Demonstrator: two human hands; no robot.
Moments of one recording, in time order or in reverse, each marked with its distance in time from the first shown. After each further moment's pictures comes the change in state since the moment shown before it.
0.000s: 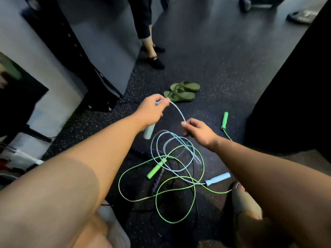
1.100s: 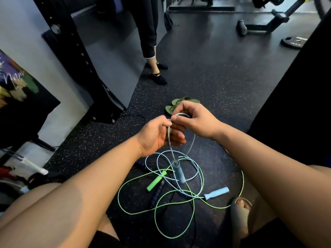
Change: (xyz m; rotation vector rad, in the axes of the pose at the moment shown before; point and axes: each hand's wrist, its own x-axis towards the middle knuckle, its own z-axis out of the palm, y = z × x) left_hand -0.068 0.050 -0.012 -0.789 -0.444 -0.163; right_hand -0.012 -0.141 -0.018 -0.160 -0.132 -0.408
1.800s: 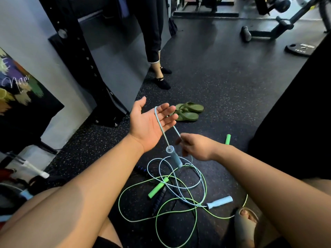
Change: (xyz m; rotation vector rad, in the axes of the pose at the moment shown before) left_hand 0.012 0.032 -0.024 -0.451 0.167 0.174; right_hand -0.007 0.040 0.020 -0.418 -0.300 0.292
